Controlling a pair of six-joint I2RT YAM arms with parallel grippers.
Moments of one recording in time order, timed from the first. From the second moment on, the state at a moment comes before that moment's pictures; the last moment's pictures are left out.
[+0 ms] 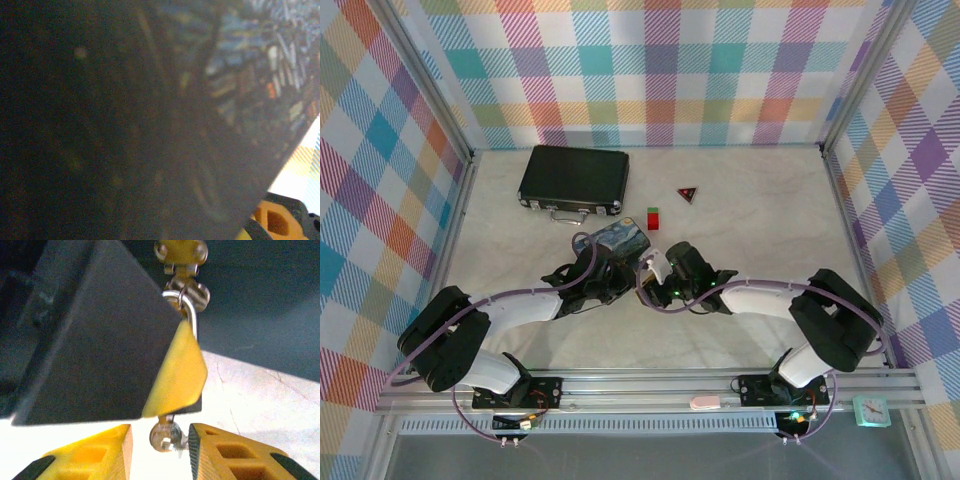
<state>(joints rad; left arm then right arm) -0.72 1.41 0.61 0.09 0.16 -1.22 0.84 1.52 0.68 0.13 -0.31 0.12</state>
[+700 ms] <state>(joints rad) -0.72 1.38 0.61 0.09 0.16 -1.23 0.85 1.58 0.70 0.16 -0.30 0.12</state>
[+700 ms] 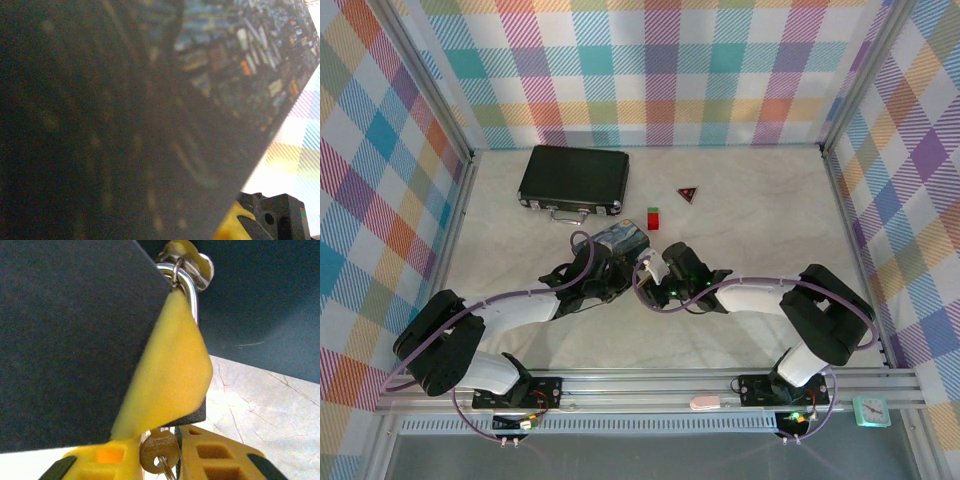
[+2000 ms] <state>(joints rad) -0.73 1.34 0.46 0.50 0.15 -0.95 0.60 1.66 0.67 0.43 -0.92 0.84</state>
